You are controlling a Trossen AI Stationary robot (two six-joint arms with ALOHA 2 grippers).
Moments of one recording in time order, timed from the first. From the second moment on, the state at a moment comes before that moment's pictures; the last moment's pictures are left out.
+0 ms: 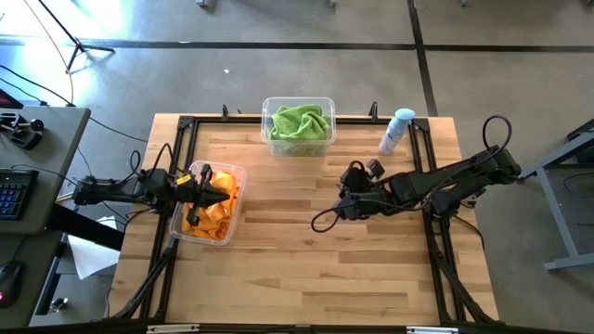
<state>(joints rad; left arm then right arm) -0.08 0.00 0.09 -0.06 -0.01 -0.13 0.27 1.45 1.26 -0.89 0.73 0.72</state>
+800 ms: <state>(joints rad) -0.08 0.00 0.09 -0.06 -0.01 -0.13 0.28 1.38 1.03 -0.77 0.46 0.47</state>
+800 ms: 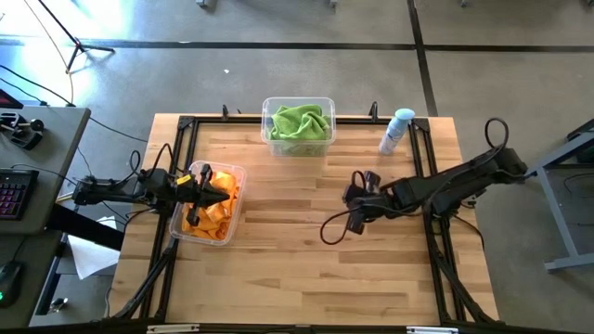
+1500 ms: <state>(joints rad) -0.08 0.00 0.09 -0.06 -0.01 -0.13 0.27 0.61 0.31 0.00 0.23 0.28</state>
